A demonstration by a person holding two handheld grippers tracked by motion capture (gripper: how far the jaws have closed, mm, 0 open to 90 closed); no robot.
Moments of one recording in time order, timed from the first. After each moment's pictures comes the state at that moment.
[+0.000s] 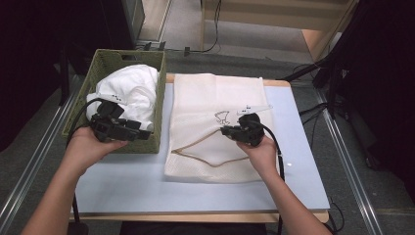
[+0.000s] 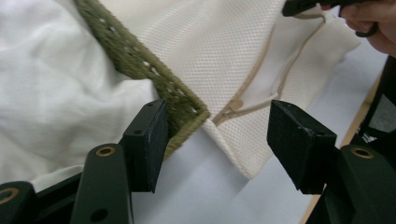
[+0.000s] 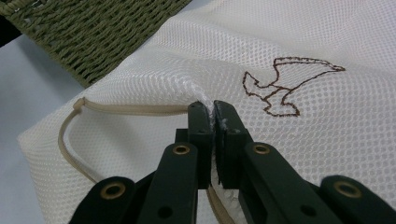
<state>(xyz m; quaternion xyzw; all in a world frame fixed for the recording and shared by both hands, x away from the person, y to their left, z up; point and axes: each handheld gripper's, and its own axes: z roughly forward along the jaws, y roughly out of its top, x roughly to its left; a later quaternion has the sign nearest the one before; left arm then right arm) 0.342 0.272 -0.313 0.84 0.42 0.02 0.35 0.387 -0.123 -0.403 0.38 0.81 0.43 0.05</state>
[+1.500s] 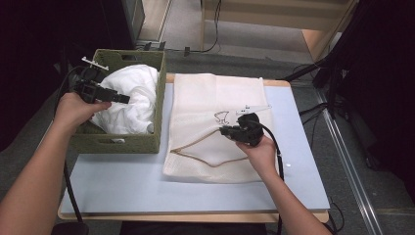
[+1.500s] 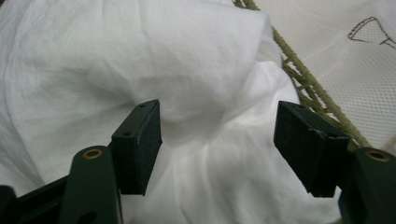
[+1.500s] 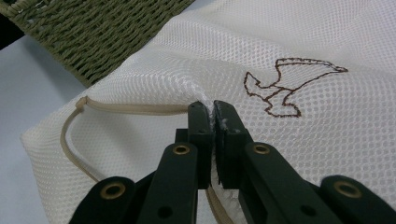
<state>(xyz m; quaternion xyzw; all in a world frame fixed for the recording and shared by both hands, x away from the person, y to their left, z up) 0.445 0.340 -0.316 0.81 0.50 0.09 0.31 0.388 -0.120 -0.403 0.38 0.81 0.44 0.05</state>
